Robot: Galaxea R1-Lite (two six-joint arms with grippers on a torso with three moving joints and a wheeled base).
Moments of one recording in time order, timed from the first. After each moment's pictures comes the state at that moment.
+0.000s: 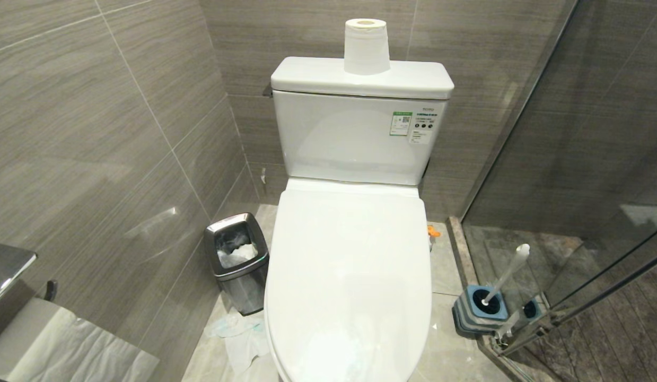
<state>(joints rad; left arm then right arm) 0.00 0.00 0.00 0.00 -0.01 0.10 0.01 0.00 0.00 0.01 0.00 -0.04</state>
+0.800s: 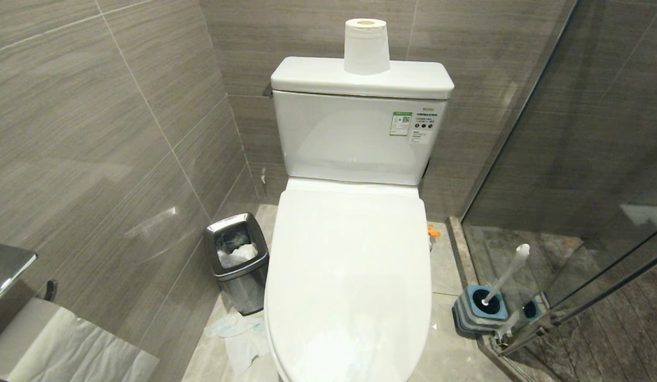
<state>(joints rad) 0.00 0.00 0.00 0.00 -0.01 0.10 0.01 0.00 0.00 0.01 0.00 -0.04</state>
